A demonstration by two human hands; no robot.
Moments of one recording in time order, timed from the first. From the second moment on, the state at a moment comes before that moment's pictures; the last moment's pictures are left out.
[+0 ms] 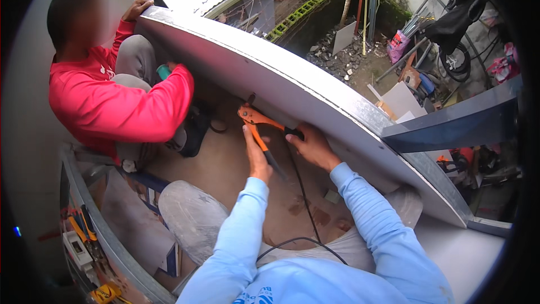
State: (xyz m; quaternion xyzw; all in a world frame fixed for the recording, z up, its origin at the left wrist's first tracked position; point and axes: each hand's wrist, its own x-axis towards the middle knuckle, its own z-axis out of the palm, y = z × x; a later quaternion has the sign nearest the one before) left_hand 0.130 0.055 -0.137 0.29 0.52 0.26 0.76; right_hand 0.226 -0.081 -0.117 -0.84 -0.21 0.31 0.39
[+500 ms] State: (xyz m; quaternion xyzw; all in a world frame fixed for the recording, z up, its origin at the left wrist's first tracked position) left_hand 0.129 0.095 -0.186 0.28 0.30 0.00 0.91; right_hand 0.240 -0.101 -0.168 -0.19 0.13 0.82 0.52
